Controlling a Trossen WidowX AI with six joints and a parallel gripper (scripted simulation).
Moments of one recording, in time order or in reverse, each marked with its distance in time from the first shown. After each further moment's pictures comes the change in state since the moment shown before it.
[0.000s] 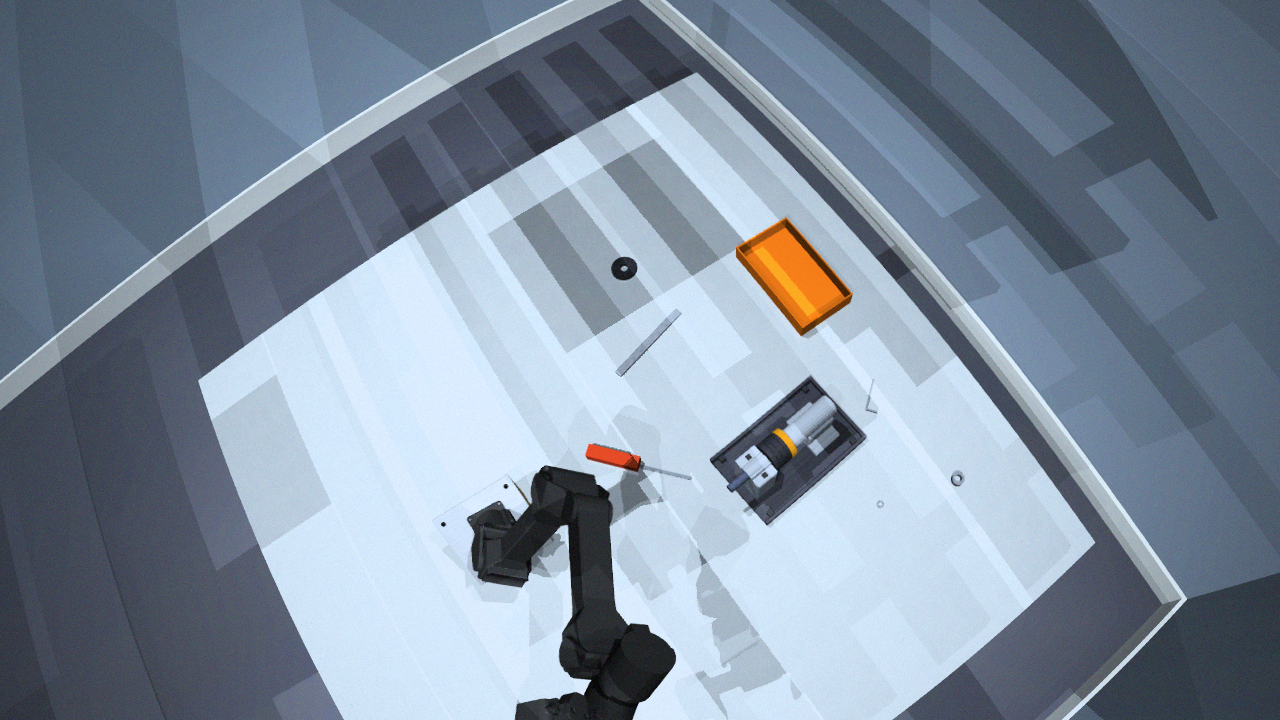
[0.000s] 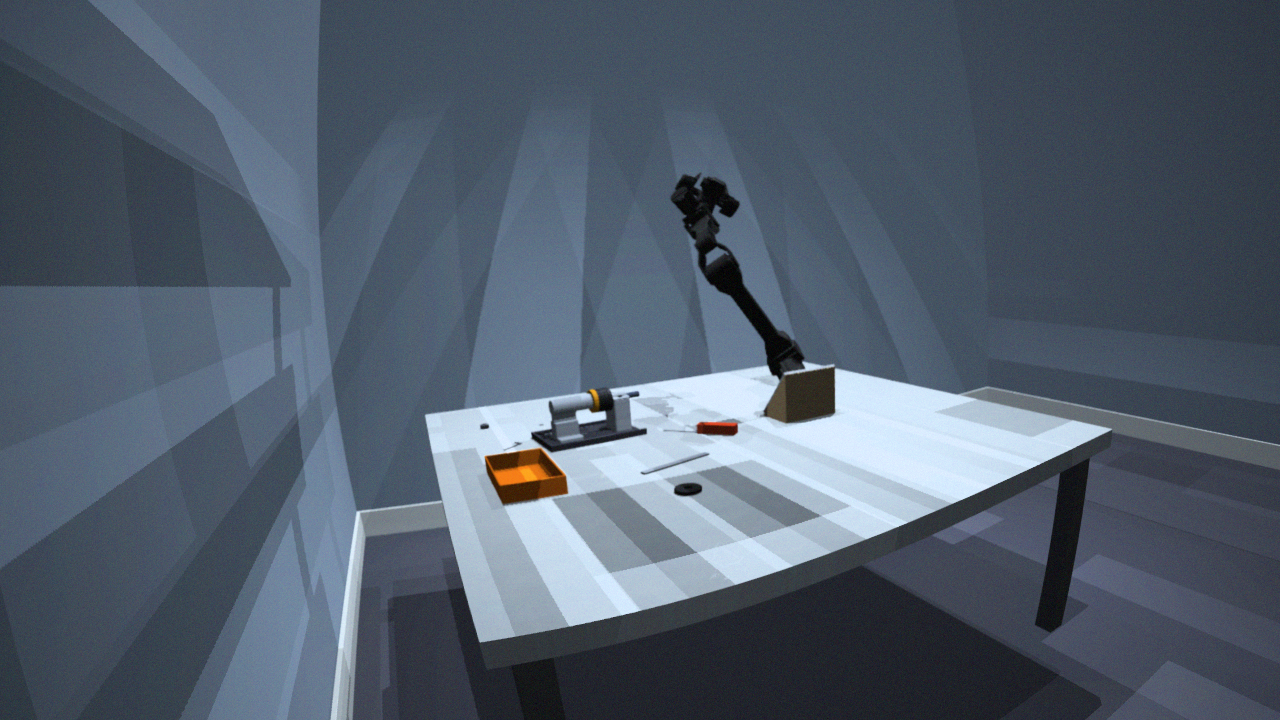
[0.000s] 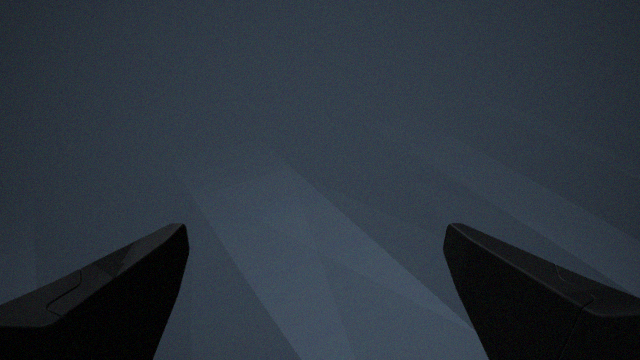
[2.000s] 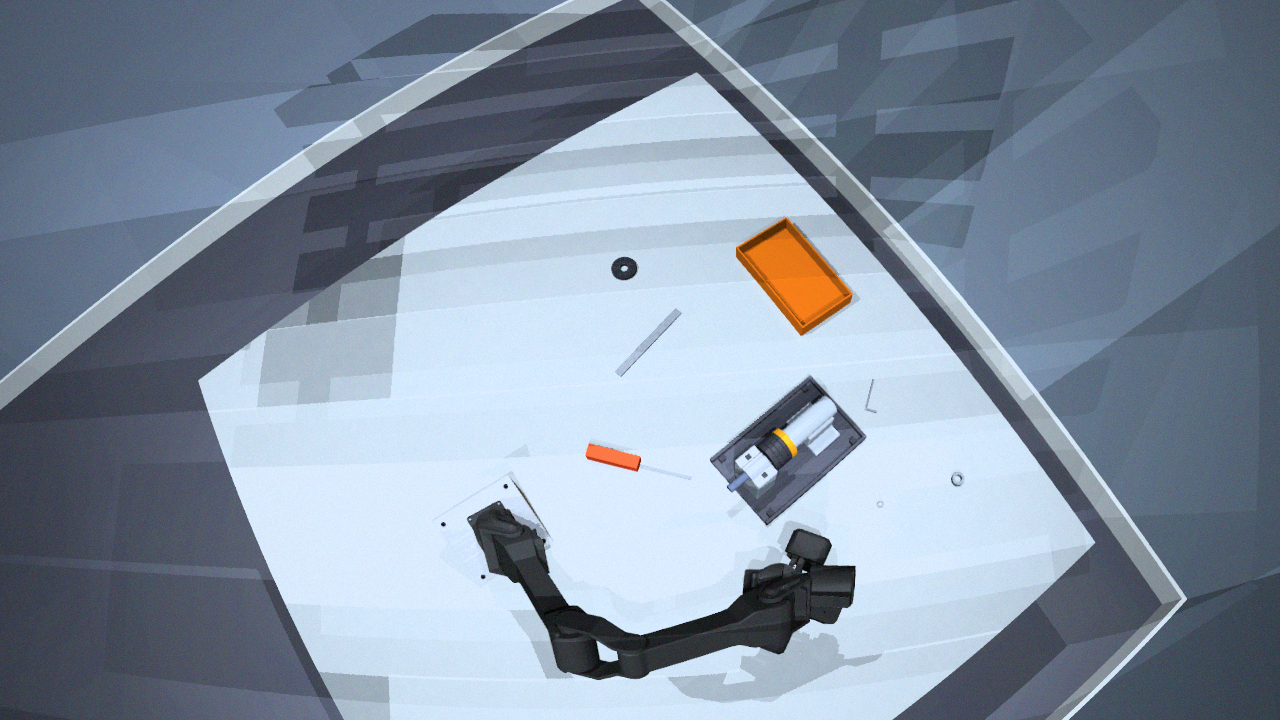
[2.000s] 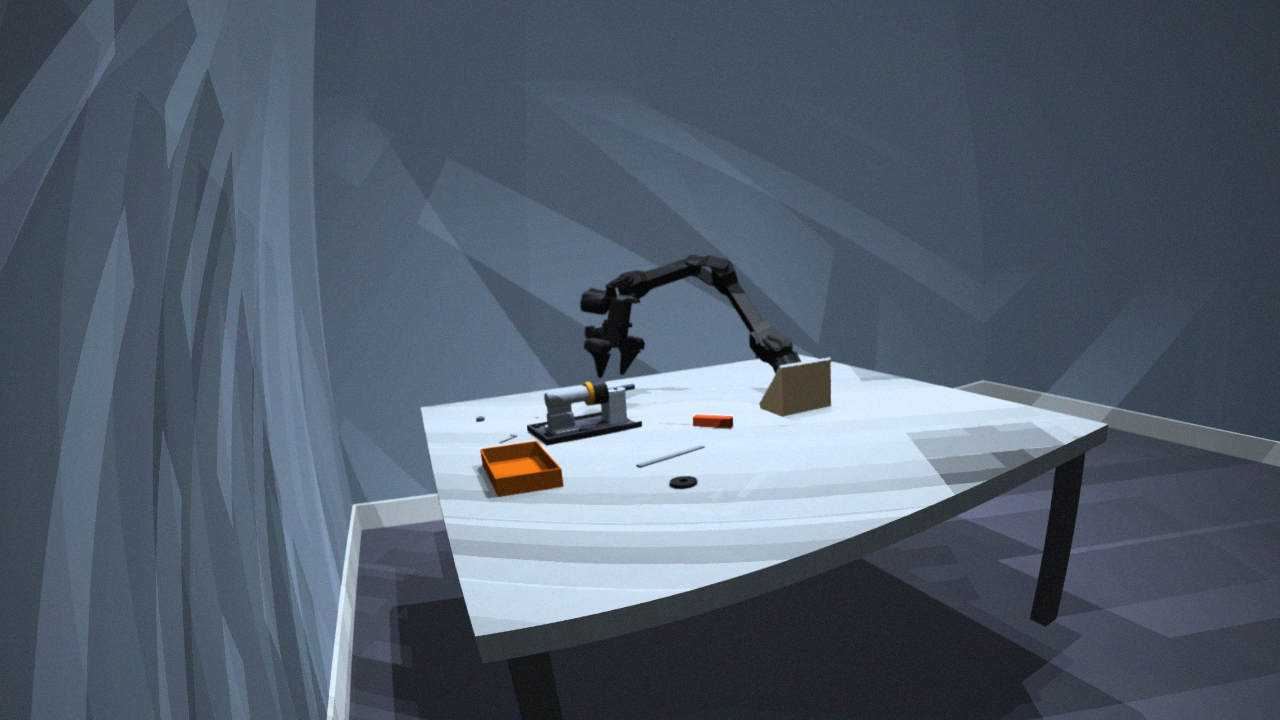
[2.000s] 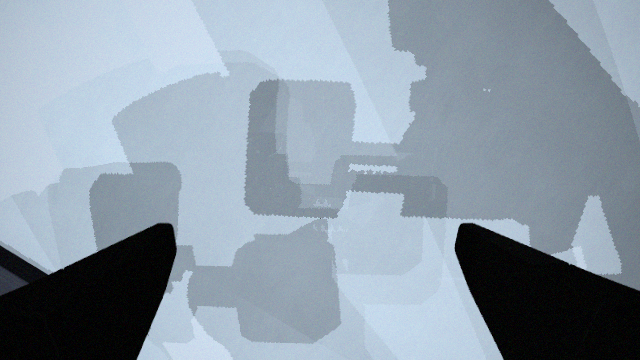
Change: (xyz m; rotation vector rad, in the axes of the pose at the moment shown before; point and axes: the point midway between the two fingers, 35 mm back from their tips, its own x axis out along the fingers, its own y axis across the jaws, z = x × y) arm -0.571 0.038 -0.225 -0.708 2.363 0.863
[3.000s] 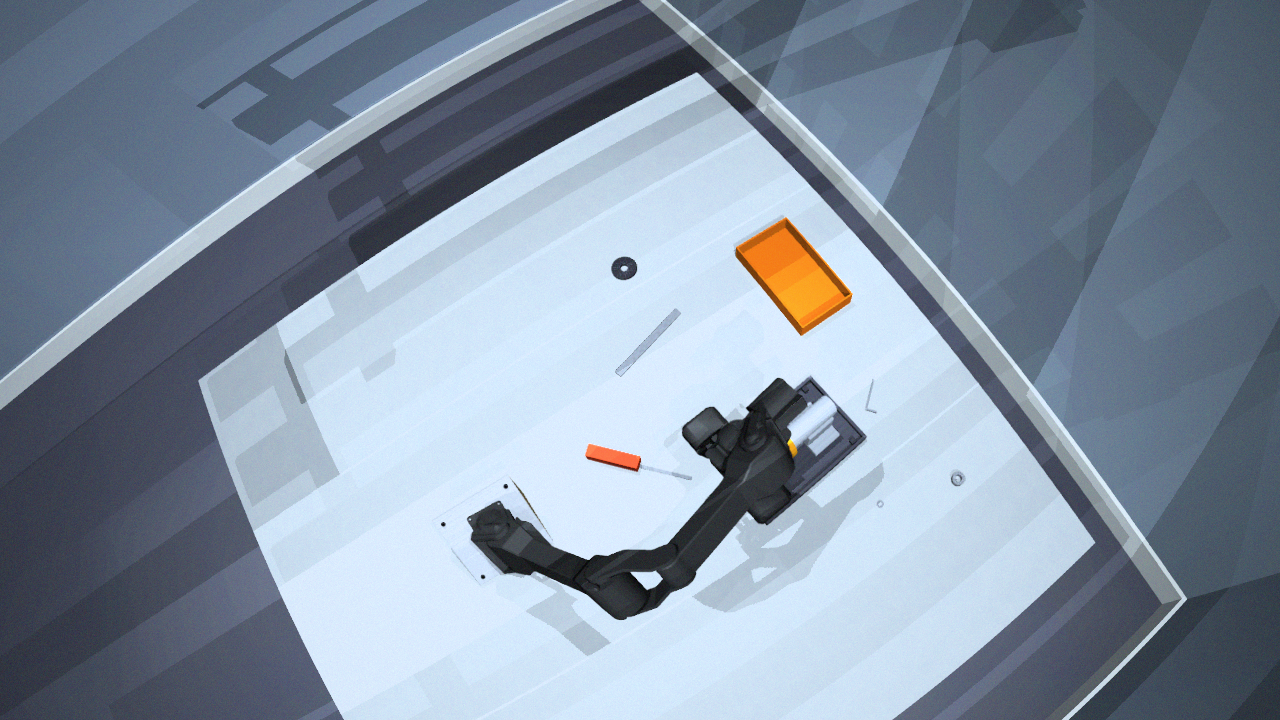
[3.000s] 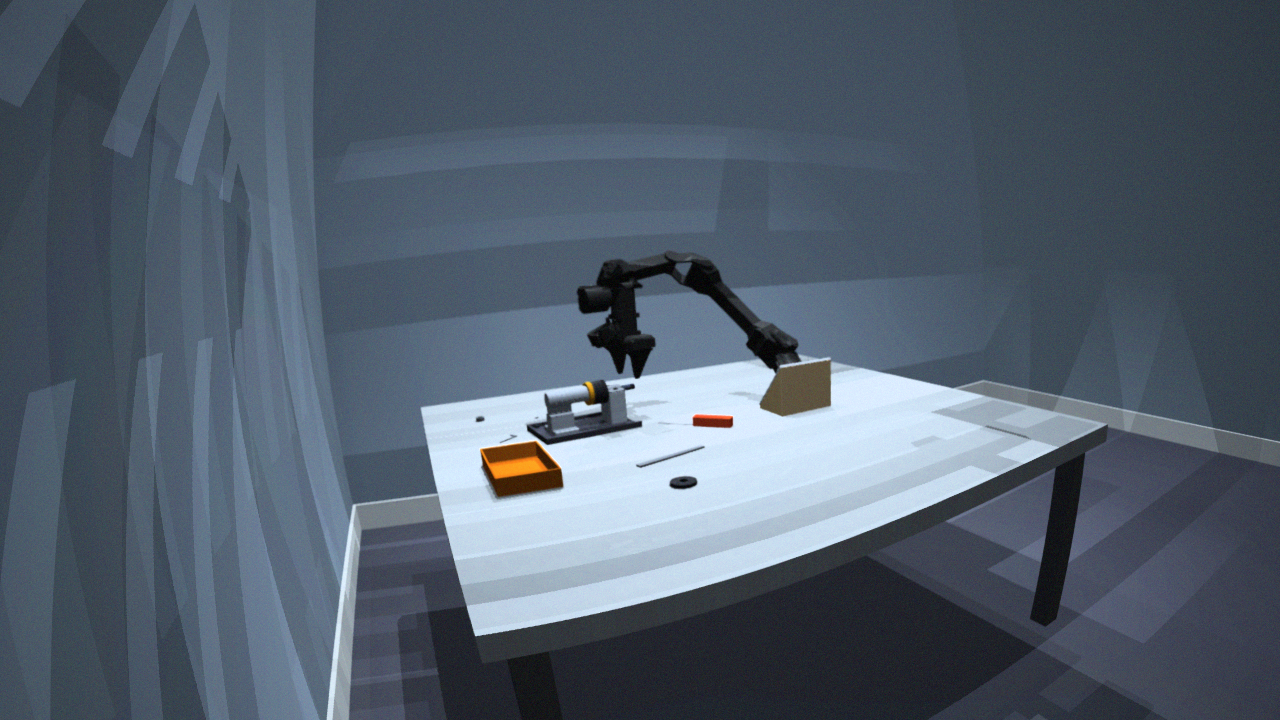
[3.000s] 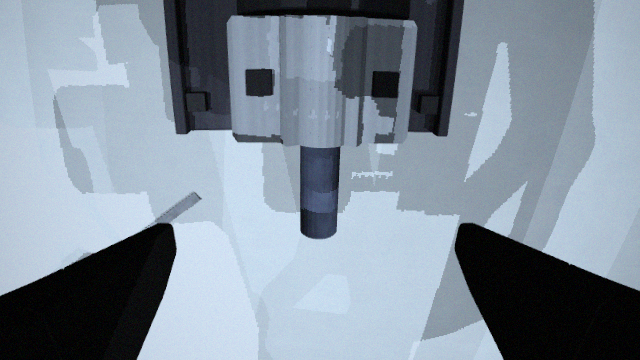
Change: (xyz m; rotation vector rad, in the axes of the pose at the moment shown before) arm -0.048 0.140 -0.153 -1.104 0.231 0.024
